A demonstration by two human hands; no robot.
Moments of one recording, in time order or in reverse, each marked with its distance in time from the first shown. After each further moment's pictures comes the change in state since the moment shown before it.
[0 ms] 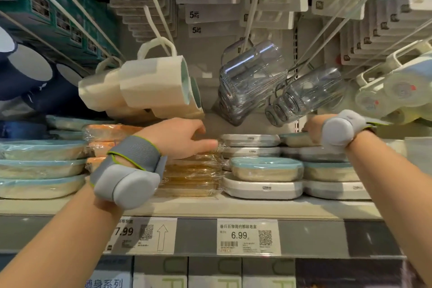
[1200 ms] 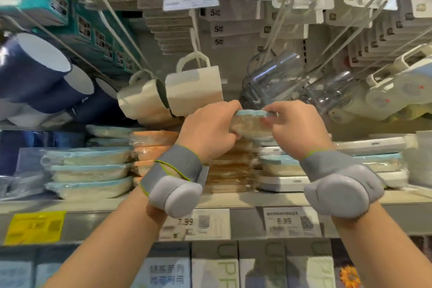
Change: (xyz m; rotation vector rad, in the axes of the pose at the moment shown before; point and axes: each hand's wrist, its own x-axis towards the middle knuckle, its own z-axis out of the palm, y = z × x) left_hand -0.038 -0.007 -0.015 -0.090 0.505 0.251; right_hand -0.148 -0.145 -0.037 0.660 0.555 -0.151
